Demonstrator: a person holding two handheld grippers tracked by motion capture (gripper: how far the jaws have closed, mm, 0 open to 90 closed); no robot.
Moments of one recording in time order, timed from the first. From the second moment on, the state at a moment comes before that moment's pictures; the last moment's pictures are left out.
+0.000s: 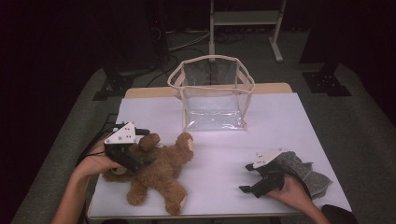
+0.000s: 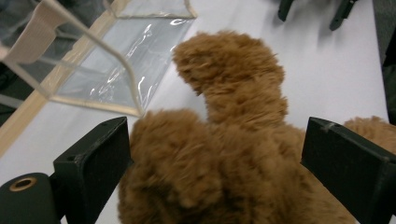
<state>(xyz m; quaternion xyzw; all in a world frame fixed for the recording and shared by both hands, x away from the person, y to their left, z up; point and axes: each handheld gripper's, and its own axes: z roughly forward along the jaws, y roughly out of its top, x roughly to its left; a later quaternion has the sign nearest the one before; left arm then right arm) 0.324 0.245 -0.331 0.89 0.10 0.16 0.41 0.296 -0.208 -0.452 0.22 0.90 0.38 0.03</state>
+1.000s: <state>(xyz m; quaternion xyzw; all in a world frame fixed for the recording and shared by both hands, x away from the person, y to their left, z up) 0.341 0.253 -0.346 0.88 0.14 0.18 0.41 0.290 -0.083 -0.423 0.07 0.88 0.46 -0.06</state>
